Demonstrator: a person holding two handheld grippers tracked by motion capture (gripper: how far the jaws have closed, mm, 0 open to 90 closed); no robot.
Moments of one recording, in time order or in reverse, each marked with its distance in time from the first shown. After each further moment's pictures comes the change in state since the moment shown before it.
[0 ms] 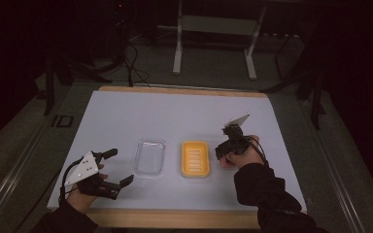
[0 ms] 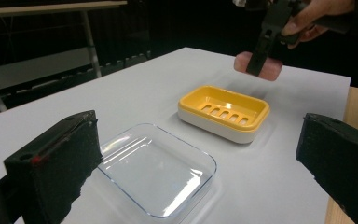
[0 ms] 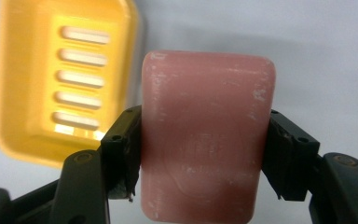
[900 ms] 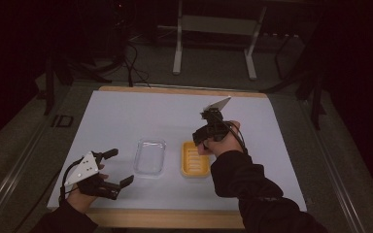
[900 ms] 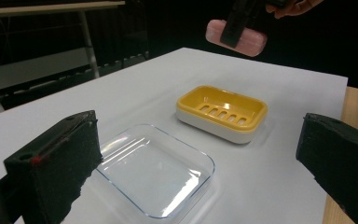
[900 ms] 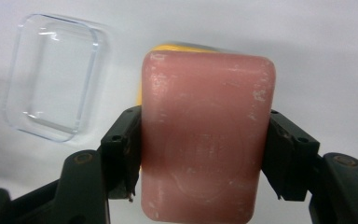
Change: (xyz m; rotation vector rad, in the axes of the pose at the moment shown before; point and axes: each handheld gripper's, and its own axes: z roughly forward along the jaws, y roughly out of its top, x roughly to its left) left arm 0.000 0.000 0.000 -0.001 -0.007 0.001; right arm 0.075 0.025 -0.046 -0.081 0.058 -0.021
